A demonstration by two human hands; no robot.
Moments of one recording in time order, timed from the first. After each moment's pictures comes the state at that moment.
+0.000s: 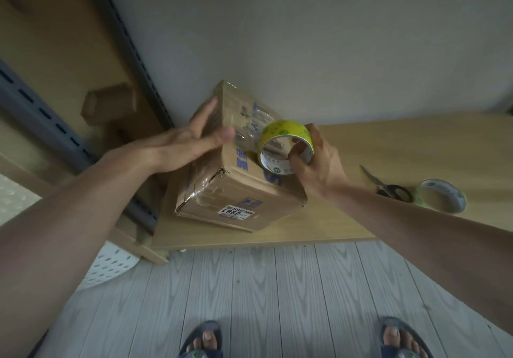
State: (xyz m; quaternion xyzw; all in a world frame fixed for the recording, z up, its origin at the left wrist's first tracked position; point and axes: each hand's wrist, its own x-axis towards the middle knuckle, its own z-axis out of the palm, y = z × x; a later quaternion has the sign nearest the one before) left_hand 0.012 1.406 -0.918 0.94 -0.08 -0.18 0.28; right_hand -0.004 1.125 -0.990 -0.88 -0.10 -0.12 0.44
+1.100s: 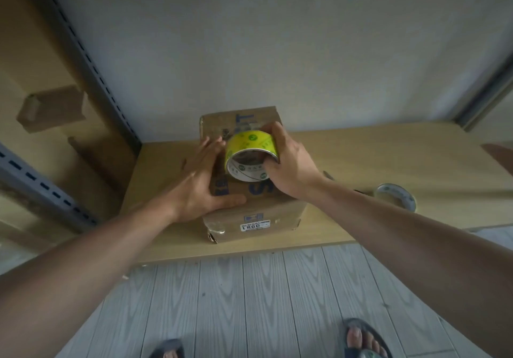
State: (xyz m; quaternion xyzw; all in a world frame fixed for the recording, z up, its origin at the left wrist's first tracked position) left_hand -0.001 1.323 -0.998 0.94 -0.19 -0.04 0.29; right_hand 0.002 1.102 -0.967 -0.91 -0.15 -0.06 0.40
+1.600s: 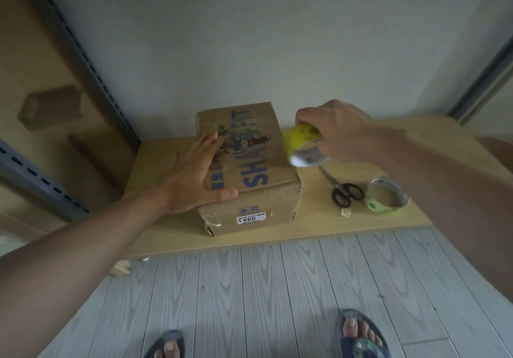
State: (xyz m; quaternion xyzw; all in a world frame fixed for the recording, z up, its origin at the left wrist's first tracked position) left_hand -0.001 1.326 -0.989 0.96 -0.20 -0.10 0.18; right_hand 0.006 1.020 -0.899 -0.98 -0.20 -0.01 0.07
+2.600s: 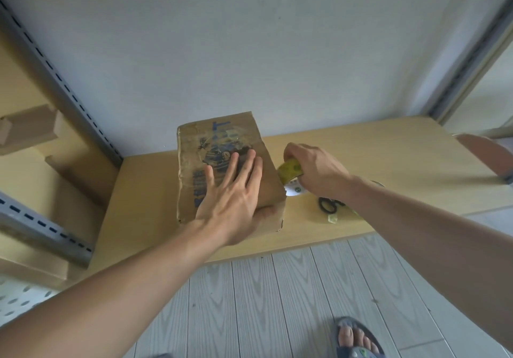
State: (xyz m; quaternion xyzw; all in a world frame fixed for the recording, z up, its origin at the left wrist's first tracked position) left_hand -0.031 1.215 -0.991 0.97 -0.22 -0.04 -0.01; right_hand 0.015 0.998 -0.993 -0.97 -0.16 -0.04 0.20
